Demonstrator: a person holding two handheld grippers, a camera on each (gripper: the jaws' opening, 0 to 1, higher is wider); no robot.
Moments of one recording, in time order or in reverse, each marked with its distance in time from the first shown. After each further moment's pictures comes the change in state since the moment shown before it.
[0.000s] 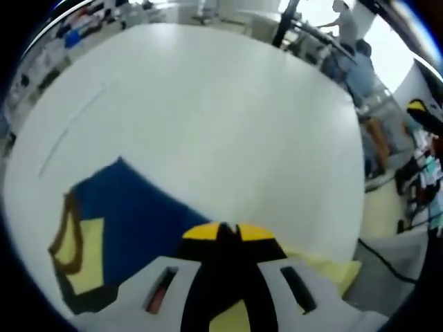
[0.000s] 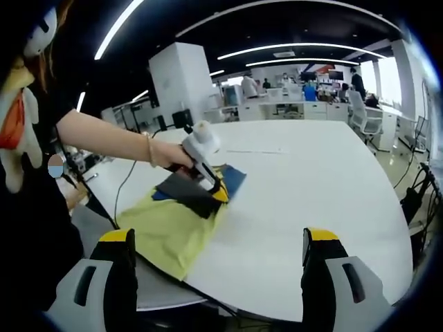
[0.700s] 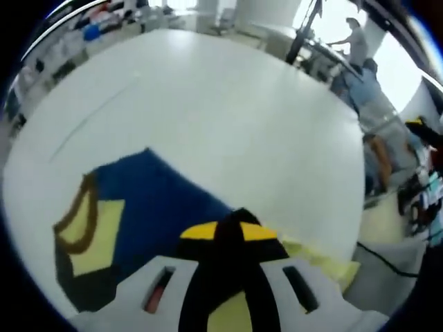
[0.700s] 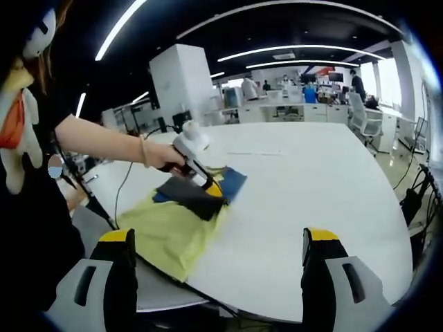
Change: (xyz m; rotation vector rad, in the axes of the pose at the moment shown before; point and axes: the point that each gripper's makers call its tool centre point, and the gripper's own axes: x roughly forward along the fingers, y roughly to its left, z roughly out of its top) left arm -0.032 0.020 -0.025 -0.085 -0.078 0.048; right arm -0.003 0.004 0.002 -0.001 -0.013 0.001
